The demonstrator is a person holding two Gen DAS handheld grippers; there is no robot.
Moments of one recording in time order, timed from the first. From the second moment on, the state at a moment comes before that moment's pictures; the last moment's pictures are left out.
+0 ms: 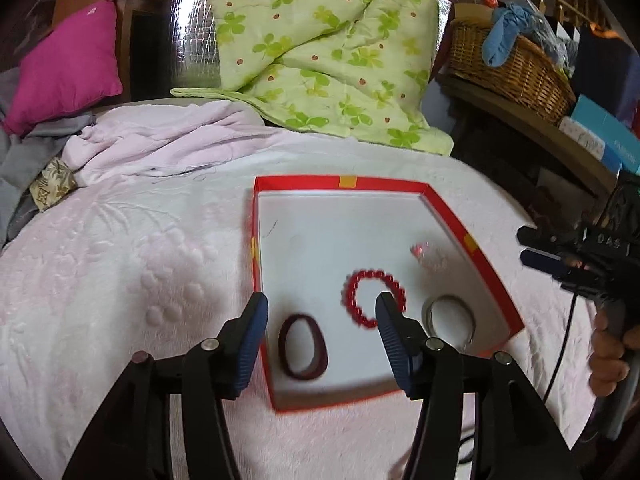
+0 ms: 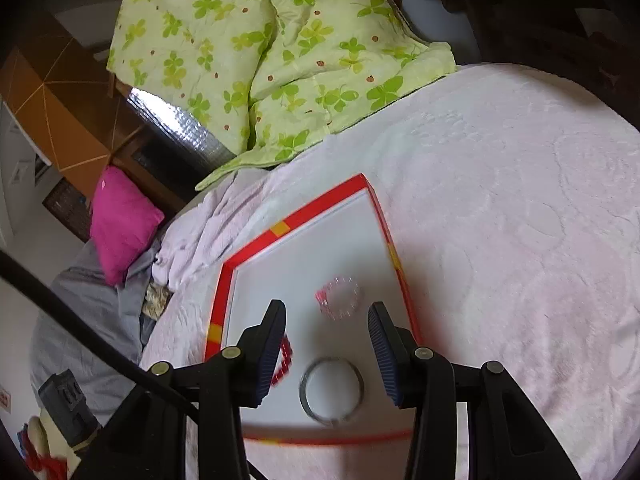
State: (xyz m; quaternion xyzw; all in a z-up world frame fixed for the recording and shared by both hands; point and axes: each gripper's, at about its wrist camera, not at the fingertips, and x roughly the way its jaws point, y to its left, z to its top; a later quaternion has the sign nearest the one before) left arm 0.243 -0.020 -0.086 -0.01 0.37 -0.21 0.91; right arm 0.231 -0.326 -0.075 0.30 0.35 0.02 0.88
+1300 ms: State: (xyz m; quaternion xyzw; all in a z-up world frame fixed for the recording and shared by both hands) left arm 0.062 0.037 -0.116 0.05 0.36 -0.15 0.92; right arm 0.033 -0.325 -0.104 0.34 0.36 0.07 0.86
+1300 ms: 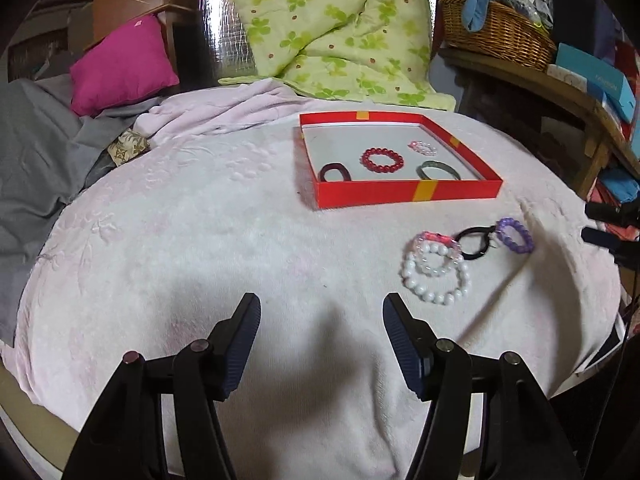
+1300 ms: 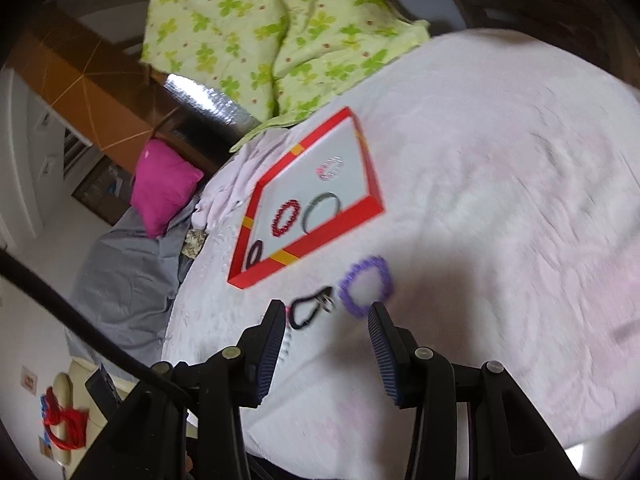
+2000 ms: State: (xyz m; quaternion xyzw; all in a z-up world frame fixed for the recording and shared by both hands) left arm 0.051 -0.005 -0.136 0.11 0.37 -0.17 0.91; right arm 0.037 -0.302 -0.118 0.40 0.34 0.12 0.84
